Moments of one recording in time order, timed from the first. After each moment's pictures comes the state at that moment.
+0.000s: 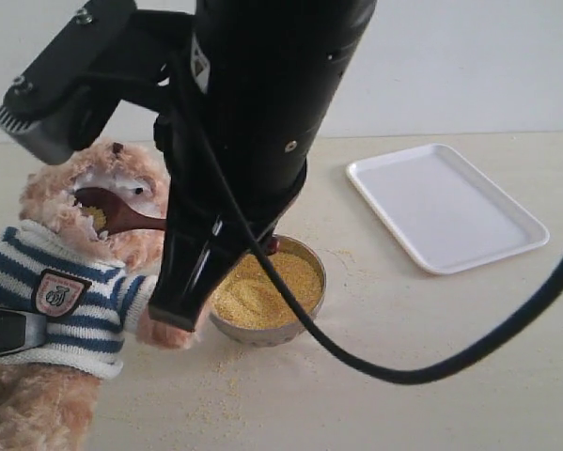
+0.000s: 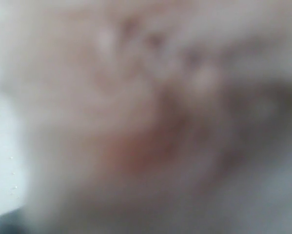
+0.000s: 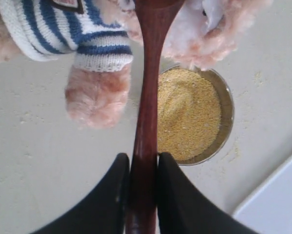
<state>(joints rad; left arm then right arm) 0.34 1.03 -0.37 -1.18 1.11 1.13 1.11 1.62 -1.55 -0.19 1.17 -0.22</state>
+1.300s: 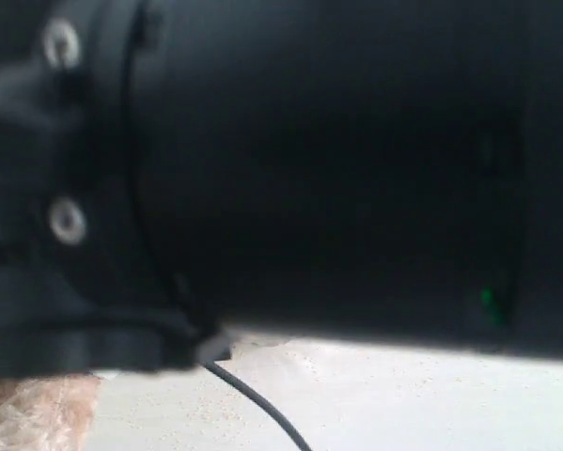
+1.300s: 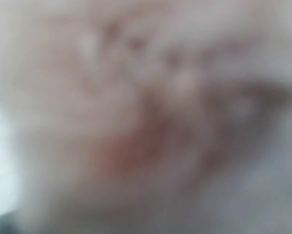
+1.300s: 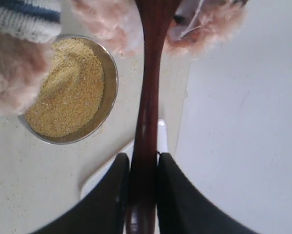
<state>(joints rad) 0.34 1.03 -0.37 -1.18 1.10 1.13 1.37 1.72 -1.46 -0.89 1.22 -0.09</state>
